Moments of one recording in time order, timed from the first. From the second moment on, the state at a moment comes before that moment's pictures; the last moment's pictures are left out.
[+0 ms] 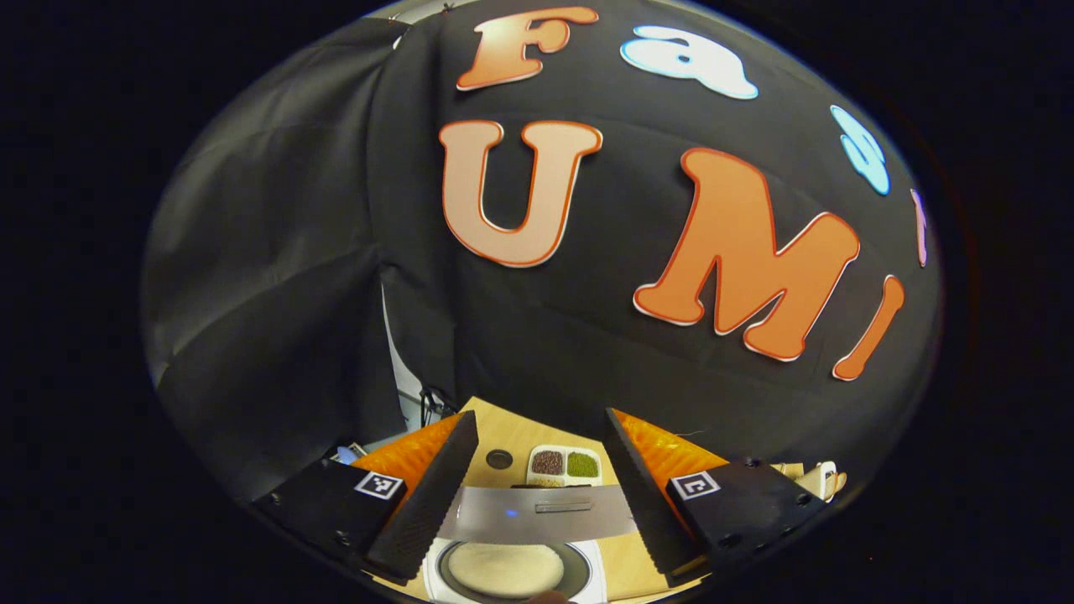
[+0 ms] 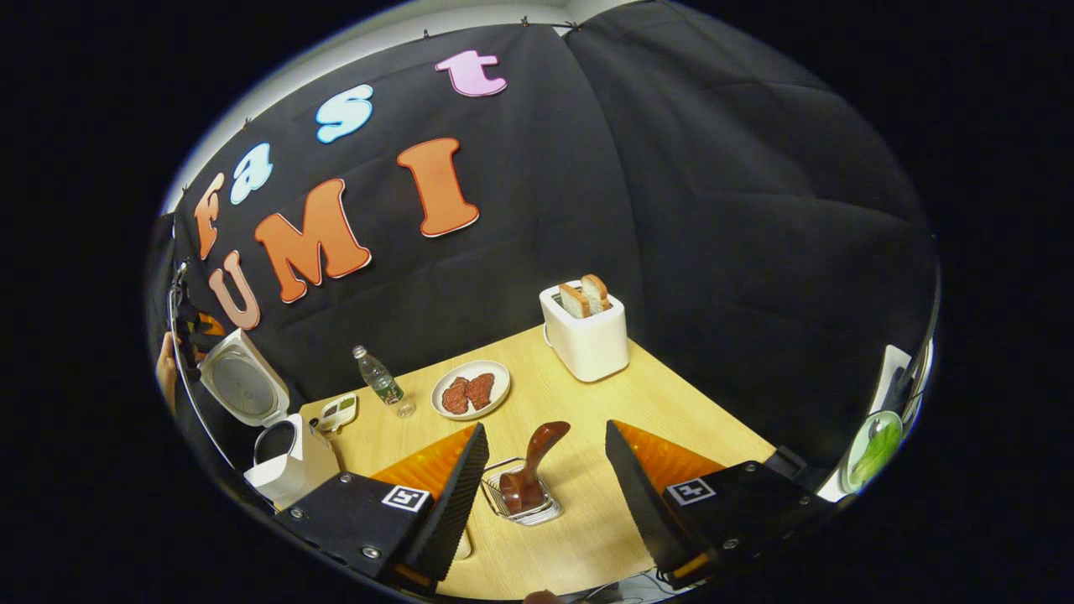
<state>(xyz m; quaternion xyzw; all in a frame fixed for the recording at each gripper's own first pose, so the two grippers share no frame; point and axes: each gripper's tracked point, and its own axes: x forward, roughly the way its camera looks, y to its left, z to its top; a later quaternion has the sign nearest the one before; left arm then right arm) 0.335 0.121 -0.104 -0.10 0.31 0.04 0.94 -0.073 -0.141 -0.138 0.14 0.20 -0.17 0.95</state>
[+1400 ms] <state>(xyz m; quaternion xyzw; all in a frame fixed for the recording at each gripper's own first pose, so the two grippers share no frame) 0.113 0.065 -0.289 -0.09 0.65 0.09 0.75 -0.009 -0.017 -0.142 0.08 0.26 0.02 0.96</state>
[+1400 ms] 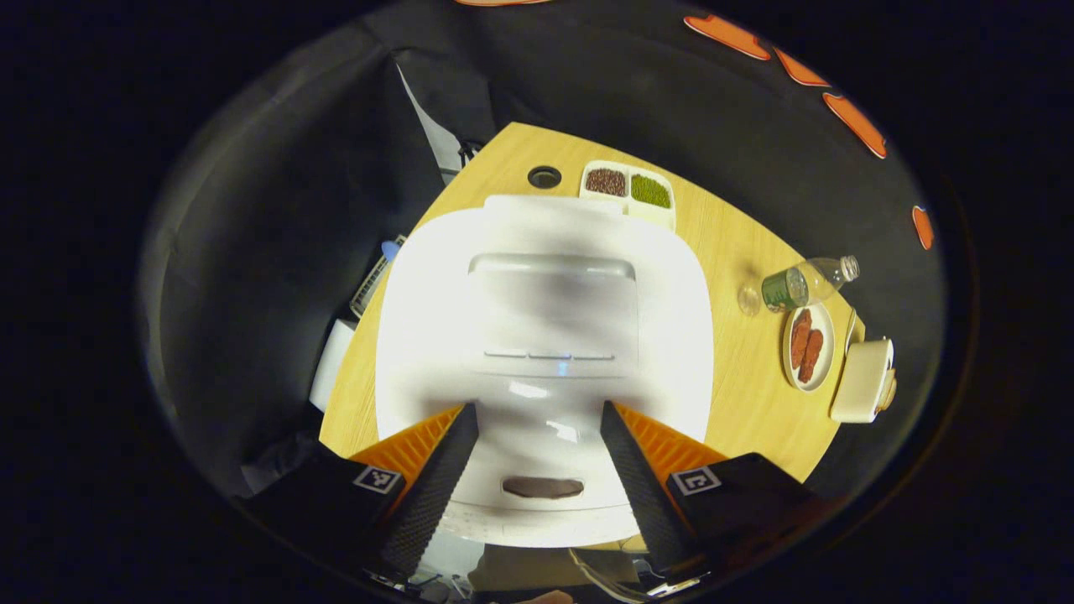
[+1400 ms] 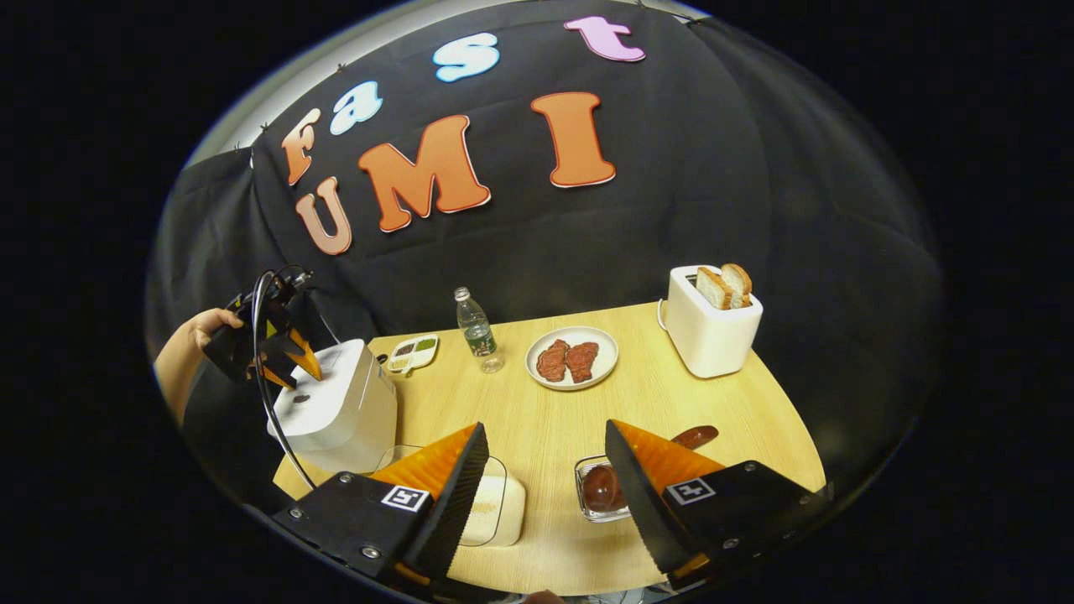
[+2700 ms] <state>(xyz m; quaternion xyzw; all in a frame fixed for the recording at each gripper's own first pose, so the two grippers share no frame) -0.005 -0.016 -0.006 -0.03 0.03 -0.05 1.00 0.023 0.075 0.027 -0.02 -0.02 0.10 0.99</state>
